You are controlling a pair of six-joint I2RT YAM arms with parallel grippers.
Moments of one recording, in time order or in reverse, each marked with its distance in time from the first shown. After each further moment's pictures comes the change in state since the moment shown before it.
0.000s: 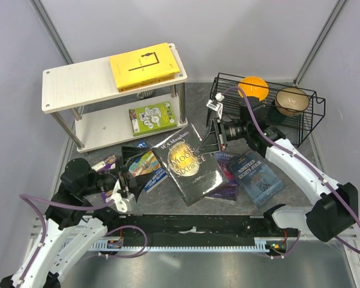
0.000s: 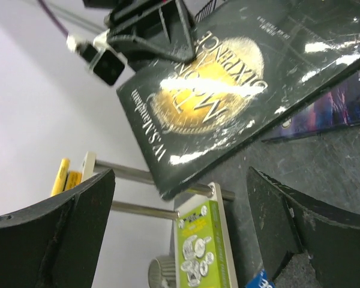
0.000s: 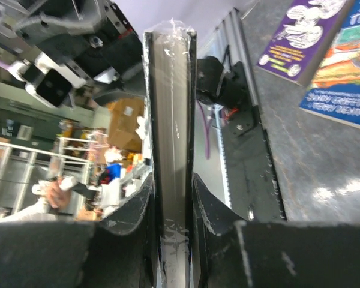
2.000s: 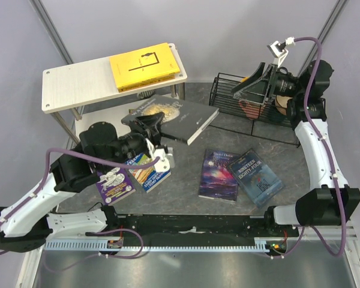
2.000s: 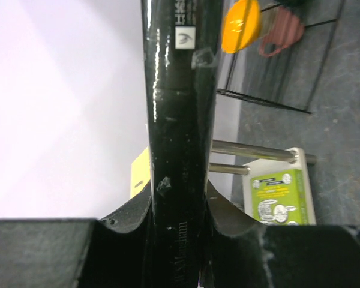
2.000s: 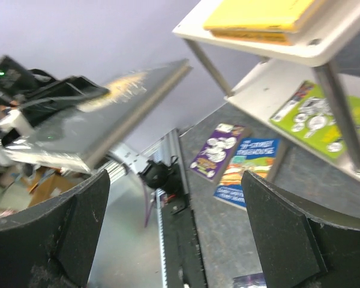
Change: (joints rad) left arm -0.537 0.529 0.603 -0.108 -0.890 0.053; right arm -0.467 0.095 0.335 0.448 -0.153 0.348
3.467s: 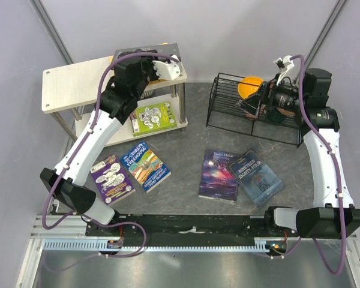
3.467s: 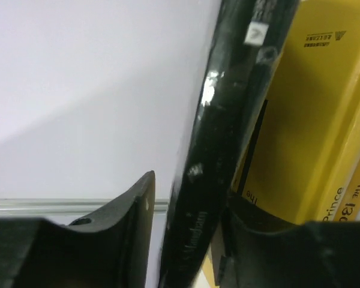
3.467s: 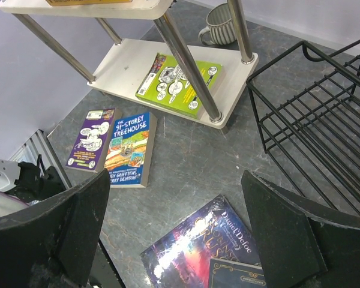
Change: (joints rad) left arm 0.552 0.606 0.380 0.222 -0.154 0.053; right arm -0.053 -0.108 0.042 -0.812 0.432 -0.848
